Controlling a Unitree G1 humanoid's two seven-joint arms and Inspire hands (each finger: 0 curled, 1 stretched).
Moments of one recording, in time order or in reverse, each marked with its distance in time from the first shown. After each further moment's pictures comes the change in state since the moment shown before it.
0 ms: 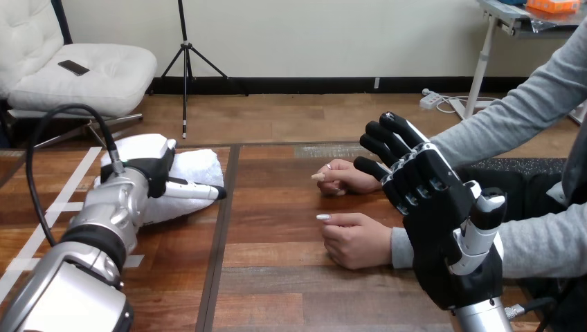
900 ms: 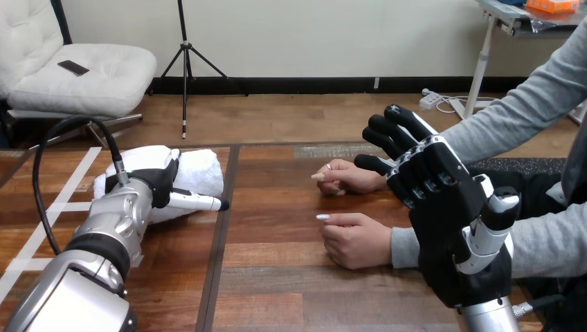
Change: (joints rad) left arm 0.025 -0.012 -0.002 0.000 -0.001 0.009 -0.001; right arm 0.020 0.001 0.007 -0.062 -0.001 -0.001 -0.011
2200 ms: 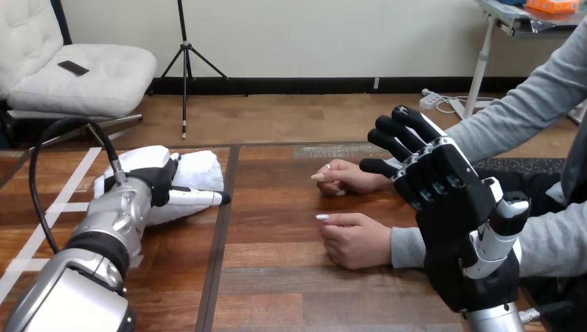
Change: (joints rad) left arm -0.006 0.004 0.020 -0.010 -0.043 0.012 -0.036; right arm 0.029 -0.002 0.004 -0.031 -0.004 -0.008 -0.017
